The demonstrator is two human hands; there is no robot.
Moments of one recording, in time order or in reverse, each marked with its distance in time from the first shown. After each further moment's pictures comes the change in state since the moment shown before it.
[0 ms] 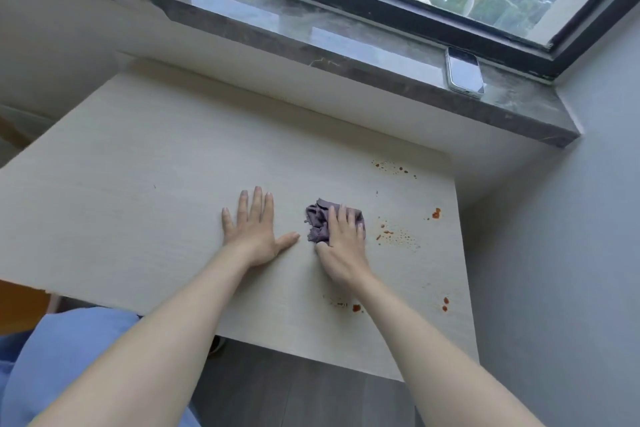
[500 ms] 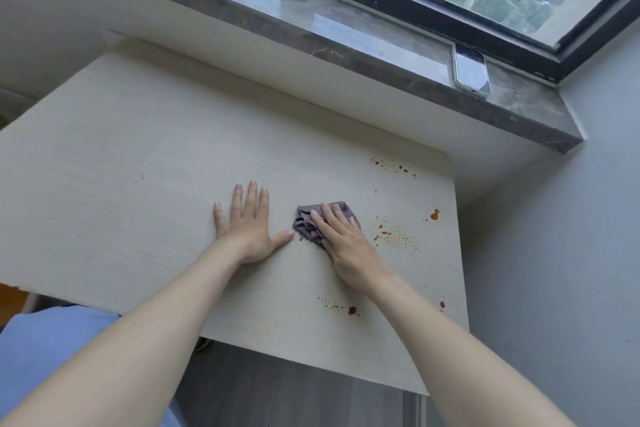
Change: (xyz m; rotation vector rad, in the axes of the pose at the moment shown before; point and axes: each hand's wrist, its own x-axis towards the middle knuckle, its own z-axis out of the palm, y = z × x) left_hand 0.003 0.000 -0.001 -0.013 -0.041 0.008; right_hand 0.015 0.041 -0.002 -0.185 0.019 -0.319
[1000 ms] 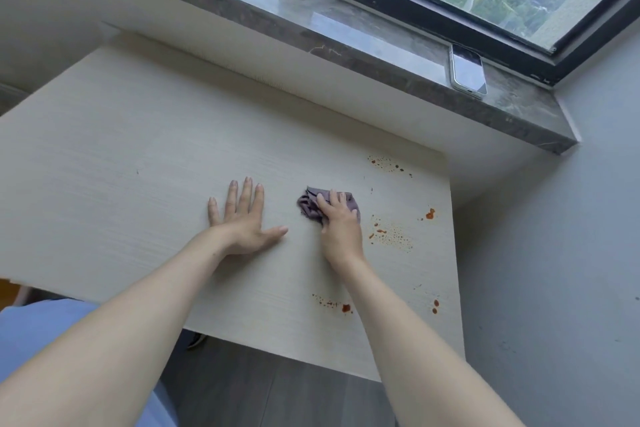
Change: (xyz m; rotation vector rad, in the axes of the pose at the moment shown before) left_hand -0.001 -0.004 -0.008 -0.036 -0.071 0.034; right_hand 0.031 -0.011 0.006 0.110 0.195 0.271
